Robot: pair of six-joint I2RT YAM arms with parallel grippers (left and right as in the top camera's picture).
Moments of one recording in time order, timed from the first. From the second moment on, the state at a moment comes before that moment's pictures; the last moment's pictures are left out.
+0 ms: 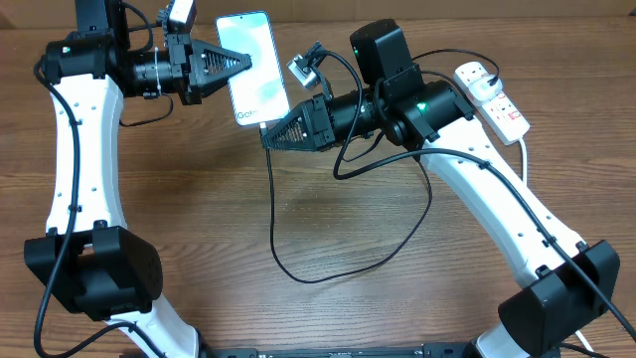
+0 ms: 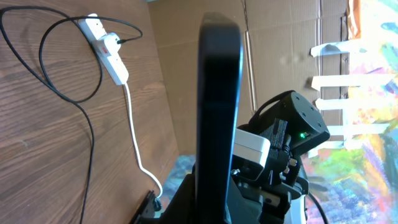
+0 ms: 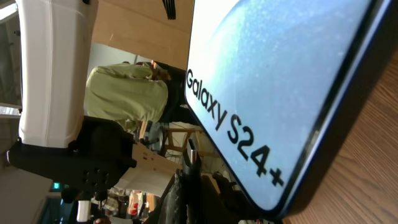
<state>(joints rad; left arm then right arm) 0.13 1.91 1.93 -1.20 1.44 -0.20 0.51 1.76 1.68 -0.63 -1.17 0.51</state>
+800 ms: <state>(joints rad) 0.13 1.91 1.93 -1.18 1.44 -0.23 0.51 1.76 1.68 -0.67 -1.12 0.50</state>
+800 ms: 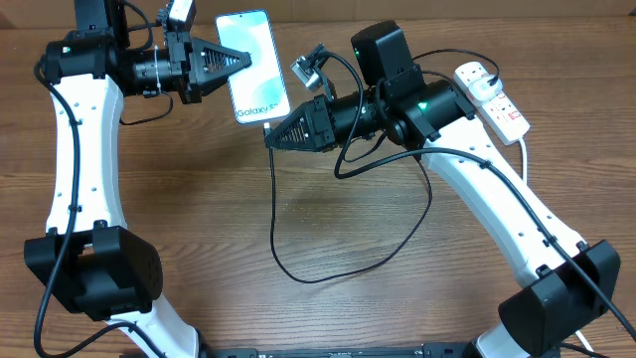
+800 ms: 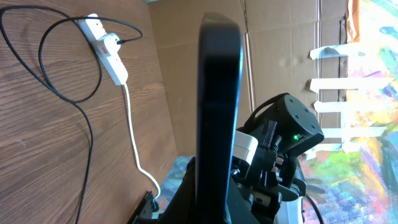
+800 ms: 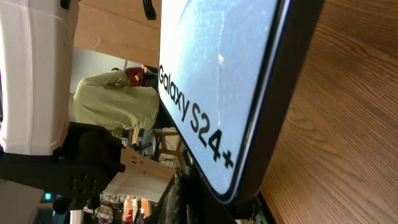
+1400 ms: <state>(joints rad) 0.13 1.91 1.93 -1.18 1.44 -0.23 0.51 1.76 1.68 -0.66 -1.13 0.50</state>
